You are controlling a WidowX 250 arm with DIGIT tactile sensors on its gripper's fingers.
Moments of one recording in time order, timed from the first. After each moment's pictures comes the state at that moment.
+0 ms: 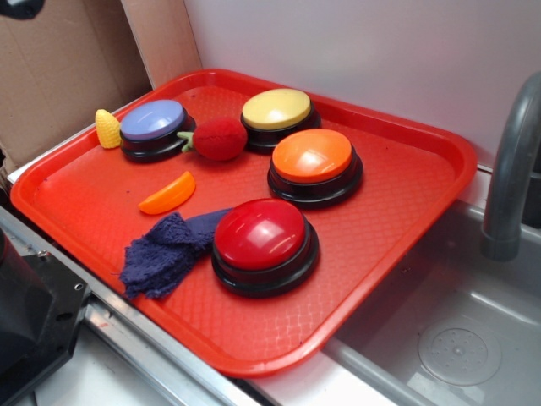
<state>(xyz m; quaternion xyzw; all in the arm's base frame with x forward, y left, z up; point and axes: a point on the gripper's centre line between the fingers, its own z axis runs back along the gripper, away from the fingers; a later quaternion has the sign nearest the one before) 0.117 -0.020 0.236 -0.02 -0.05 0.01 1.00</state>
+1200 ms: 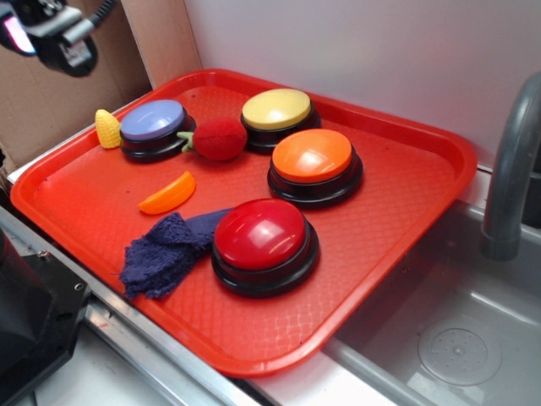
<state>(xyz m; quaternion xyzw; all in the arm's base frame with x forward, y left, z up) 0.145 0.003 0.181 -0.01 -0.07 0.03 1.00</state>
